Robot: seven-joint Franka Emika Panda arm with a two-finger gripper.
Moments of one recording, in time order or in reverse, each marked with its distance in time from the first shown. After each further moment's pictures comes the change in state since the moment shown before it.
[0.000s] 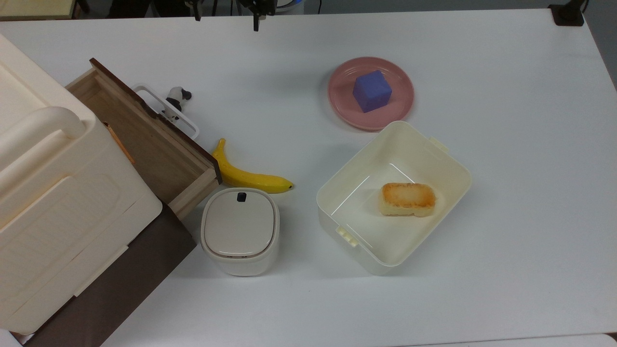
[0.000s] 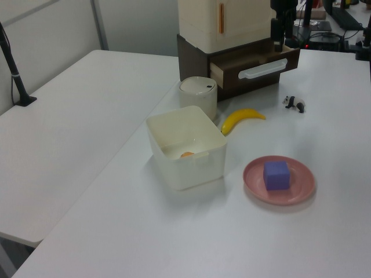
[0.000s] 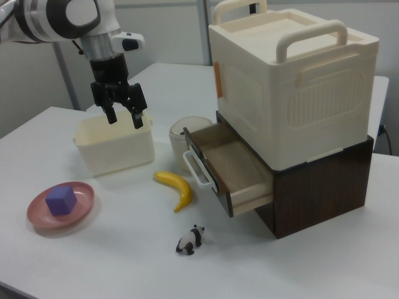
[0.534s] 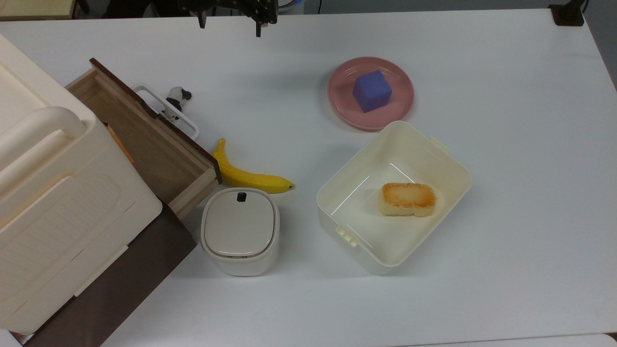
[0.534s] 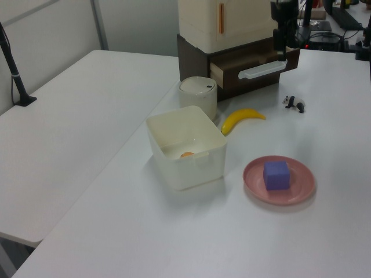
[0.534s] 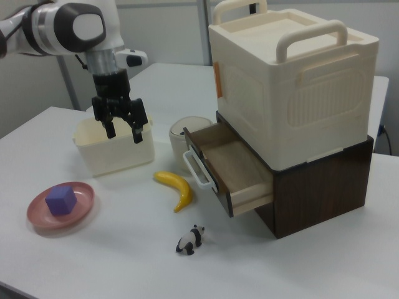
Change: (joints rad) arm 0.000 0.005 0.000 -0.066 -0.001 0.000 -0.030
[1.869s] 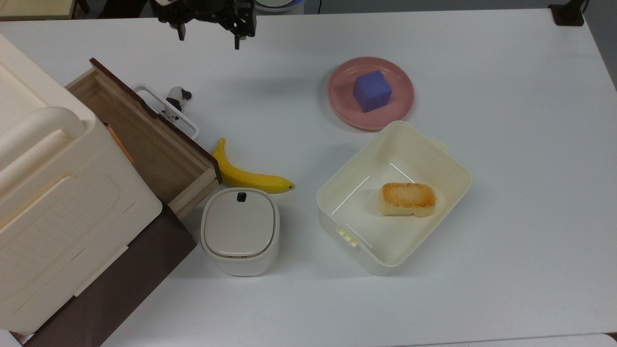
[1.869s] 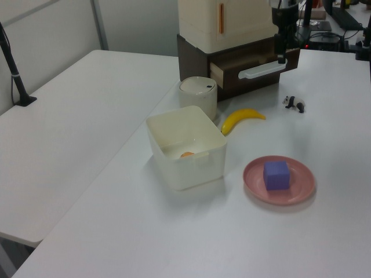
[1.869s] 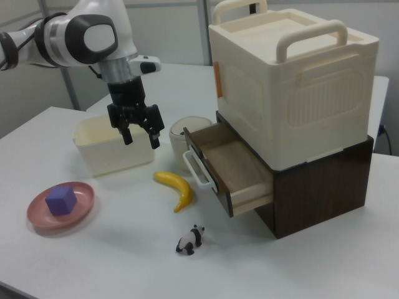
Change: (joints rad) arm -0.030 -0.008 -0.026 -0.061 -0.040 0.109 -0.042
